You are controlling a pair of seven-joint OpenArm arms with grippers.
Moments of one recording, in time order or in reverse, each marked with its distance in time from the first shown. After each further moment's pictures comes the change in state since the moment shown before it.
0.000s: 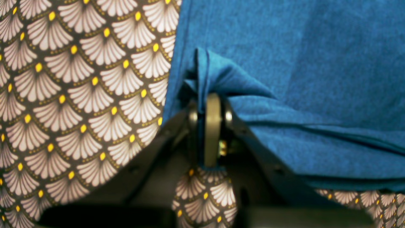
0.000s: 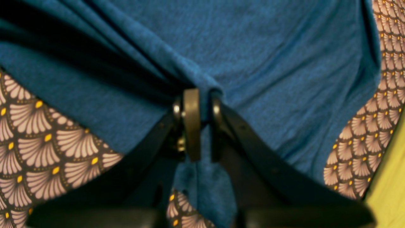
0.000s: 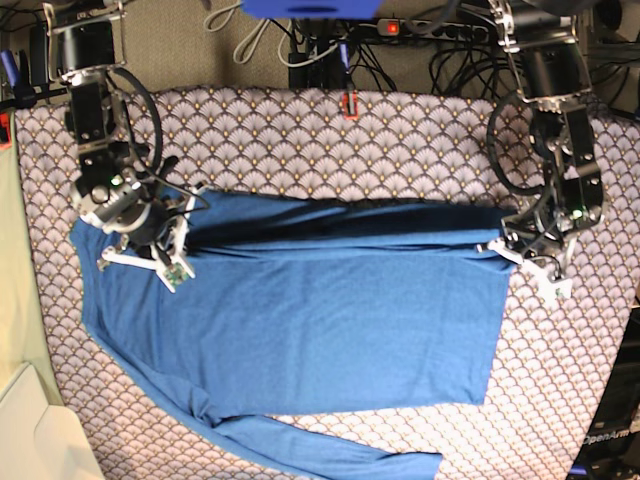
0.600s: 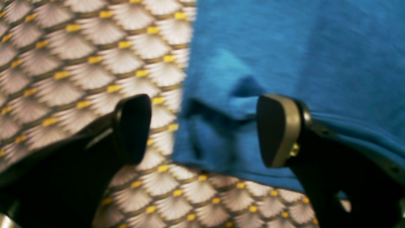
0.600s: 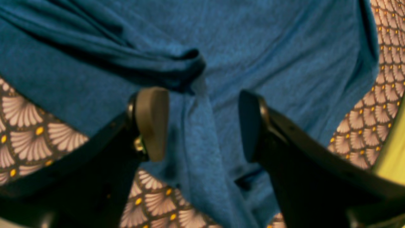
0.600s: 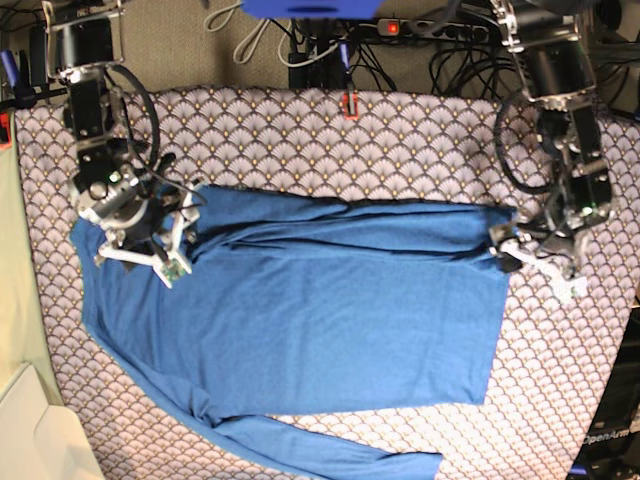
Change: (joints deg) left arm 0.8 -0.8 -2.8 0.4 0.0 0.0 -1.8; right arm -1.4 0.5 0.3 0.3 -0.3 0.0 -0.1
